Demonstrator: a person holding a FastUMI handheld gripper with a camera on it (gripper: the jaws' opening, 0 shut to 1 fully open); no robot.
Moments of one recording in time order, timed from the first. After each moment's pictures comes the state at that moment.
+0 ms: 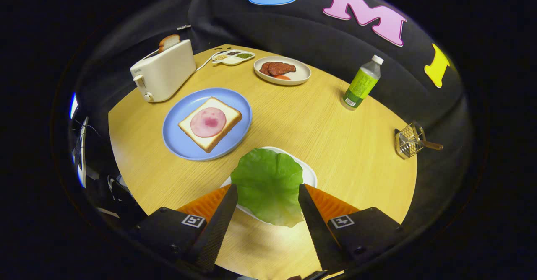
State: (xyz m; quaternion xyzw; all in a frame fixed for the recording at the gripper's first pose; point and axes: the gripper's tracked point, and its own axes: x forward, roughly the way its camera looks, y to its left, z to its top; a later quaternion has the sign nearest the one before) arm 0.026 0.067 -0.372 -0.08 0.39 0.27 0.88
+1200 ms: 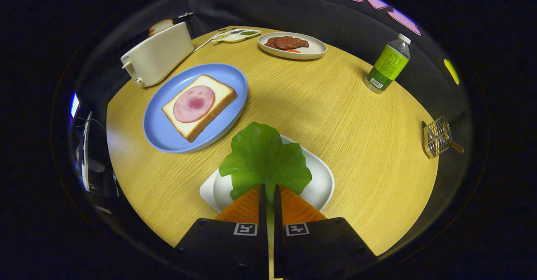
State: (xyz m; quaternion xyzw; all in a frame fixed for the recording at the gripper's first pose) arm 0.049 0.075 -0.409 -0.07 0.43 0.30 0.85
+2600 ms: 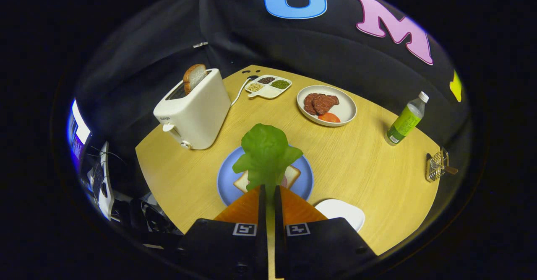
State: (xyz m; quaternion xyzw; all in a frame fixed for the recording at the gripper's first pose) arm 0.047 0.213 -0.271 -0.01 0.35 0.34 0.87
